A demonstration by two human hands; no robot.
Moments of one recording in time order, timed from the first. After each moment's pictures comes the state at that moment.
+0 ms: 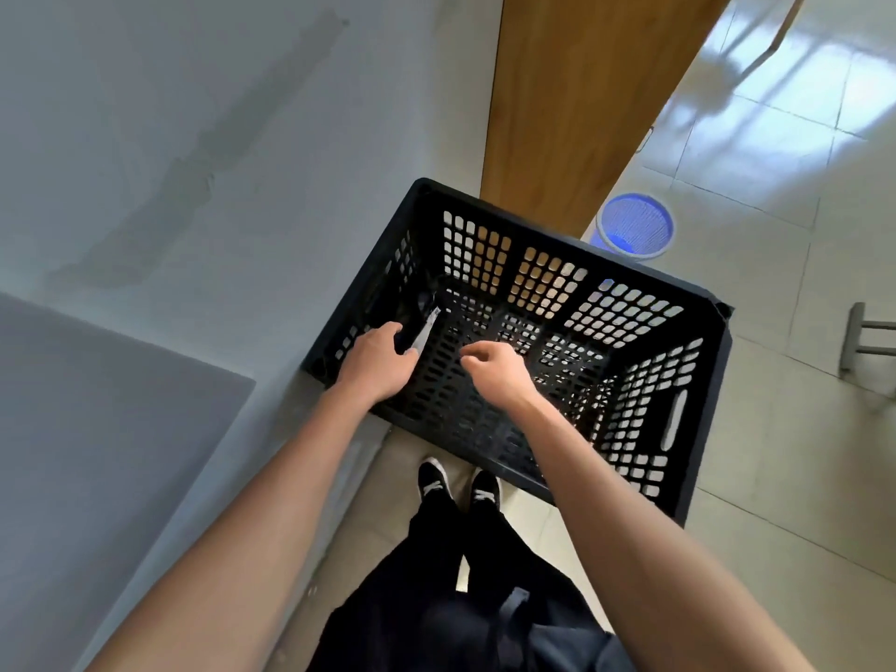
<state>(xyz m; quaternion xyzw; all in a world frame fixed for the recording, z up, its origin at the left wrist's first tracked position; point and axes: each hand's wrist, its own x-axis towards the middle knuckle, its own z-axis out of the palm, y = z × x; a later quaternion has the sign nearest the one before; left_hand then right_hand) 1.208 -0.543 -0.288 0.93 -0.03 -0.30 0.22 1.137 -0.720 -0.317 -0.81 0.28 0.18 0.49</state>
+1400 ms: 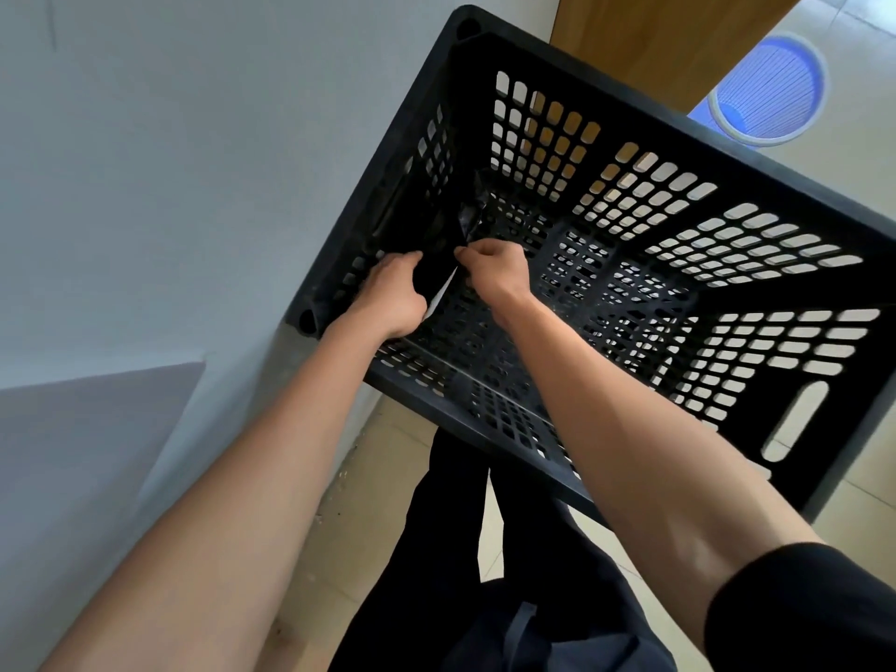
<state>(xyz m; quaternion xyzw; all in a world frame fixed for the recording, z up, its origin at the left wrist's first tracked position) 1.252 -0.543 -0.370 0.91 0.02 -0.37 0.19 1.235 -0.692 -0.434 -0.67 0.38 0.18 0.61</state>
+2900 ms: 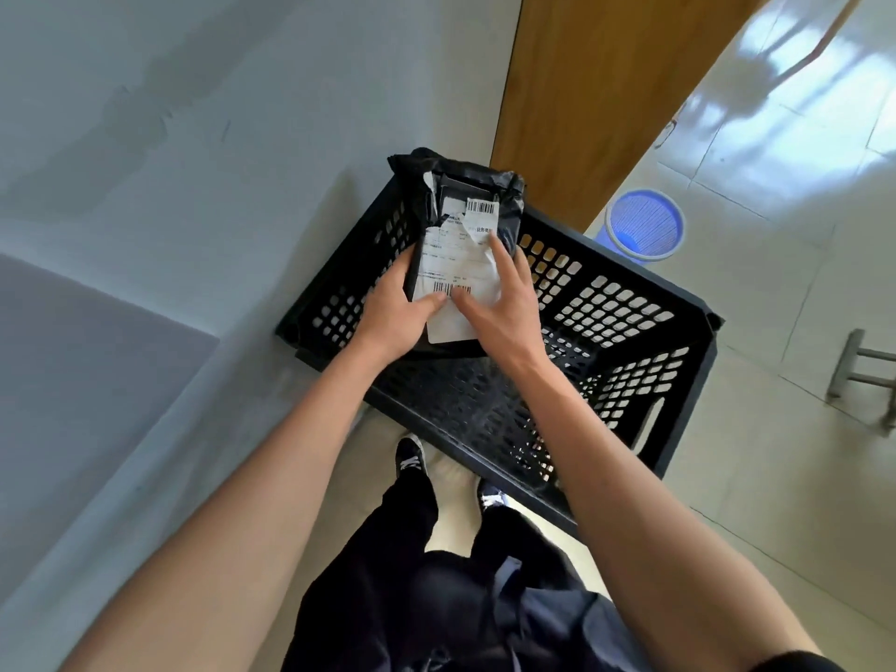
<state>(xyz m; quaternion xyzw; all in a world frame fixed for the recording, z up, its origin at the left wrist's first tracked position) 1.206 -0.598 -0.277 0.83 -0.03 -0.18 0.52 1.162 -0.755 -0.278 -0.83 0.18 0.00 0.53</state>
